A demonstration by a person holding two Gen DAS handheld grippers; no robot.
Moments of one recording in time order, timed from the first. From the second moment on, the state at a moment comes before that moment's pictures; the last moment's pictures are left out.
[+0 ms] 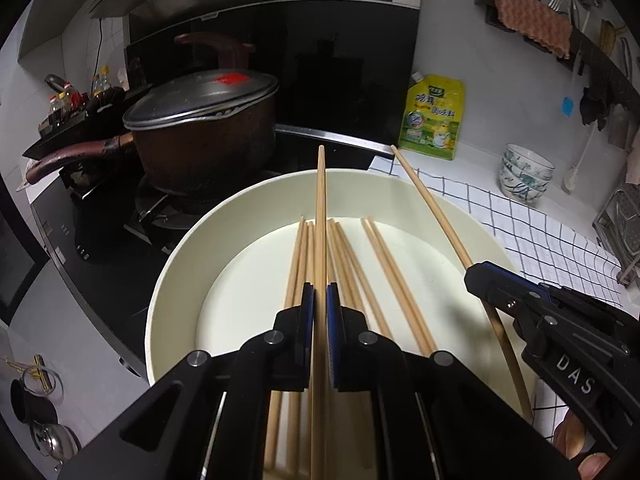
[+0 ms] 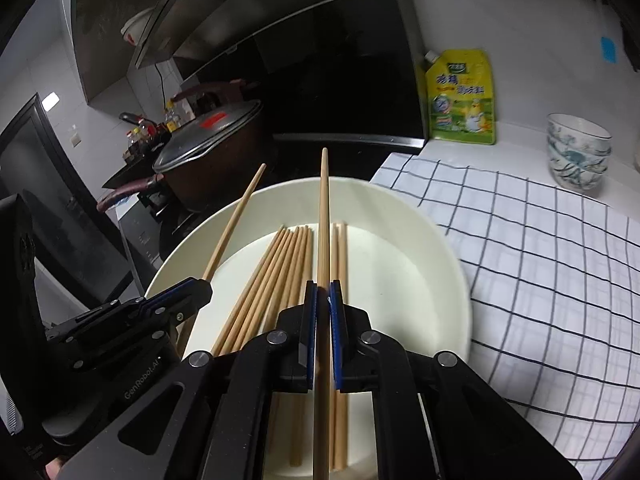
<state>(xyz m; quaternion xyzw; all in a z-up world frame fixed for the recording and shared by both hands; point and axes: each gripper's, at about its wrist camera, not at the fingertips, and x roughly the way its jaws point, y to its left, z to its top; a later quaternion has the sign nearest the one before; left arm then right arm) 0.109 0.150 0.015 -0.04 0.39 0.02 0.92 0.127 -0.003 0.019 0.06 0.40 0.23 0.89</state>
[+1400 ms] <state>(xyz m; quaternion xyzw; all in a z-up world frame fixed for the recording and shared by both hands) 0.080 0.173 0.014 -0.06 0.38 0.06 0.92 0.103 -0.005 0.014 0.06 0.41 0.21 0.89</state>
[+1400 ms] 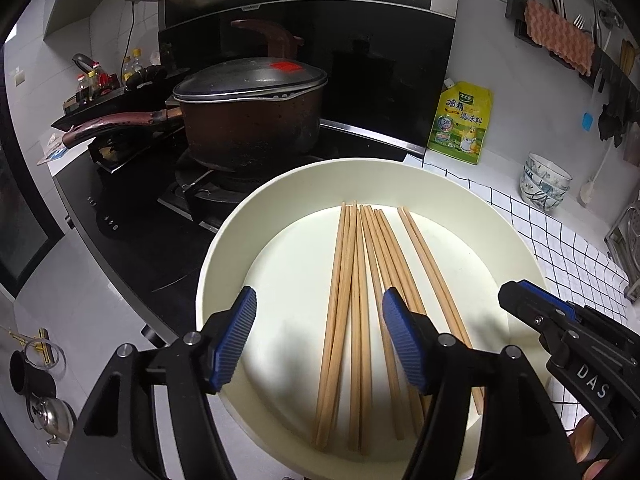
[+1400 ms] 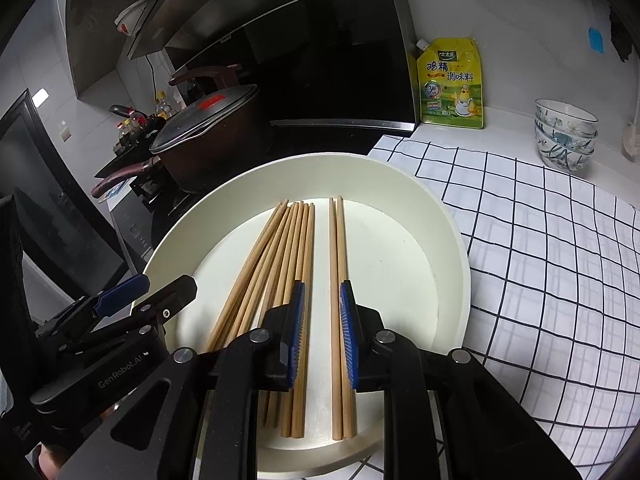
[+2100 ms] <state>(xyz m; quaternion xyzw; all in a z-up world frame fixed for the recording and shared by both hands) 0.061 0.181 0.026 -0.07 0.37 0.09 0.92 0.082 -0.014 0.027 0.05 0.39 0.18 0.90</state>
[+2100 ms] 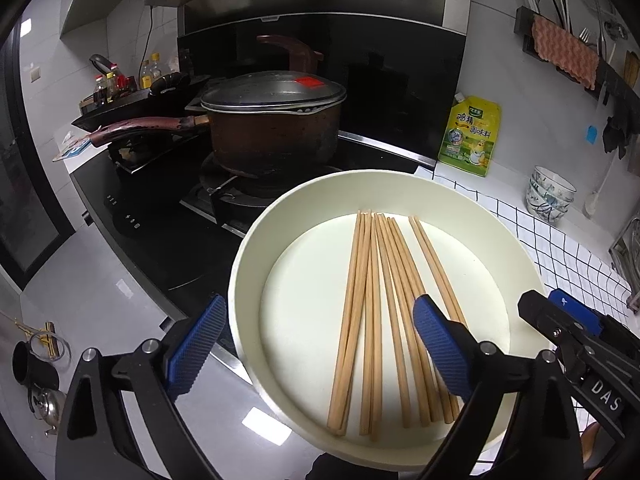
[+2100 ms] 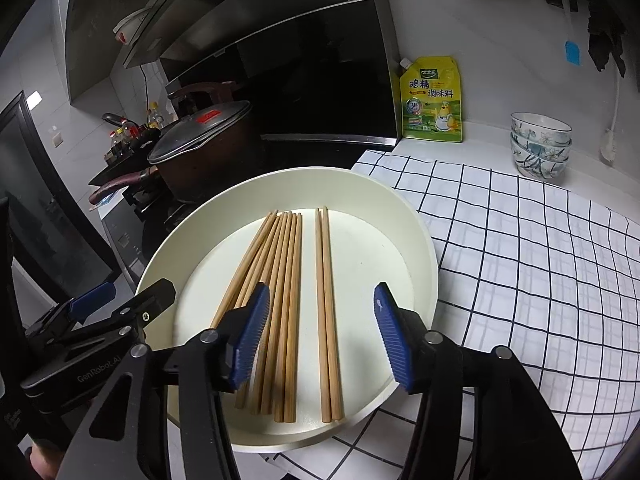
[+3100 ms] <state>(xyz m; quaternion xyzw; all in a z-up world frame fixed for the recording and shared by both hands) 0.049 0.186 0.033 -0.06 0.37 0.12 0.92 0.069 -0.015 0.032 0.04 0.38 0.17 0.91</state>
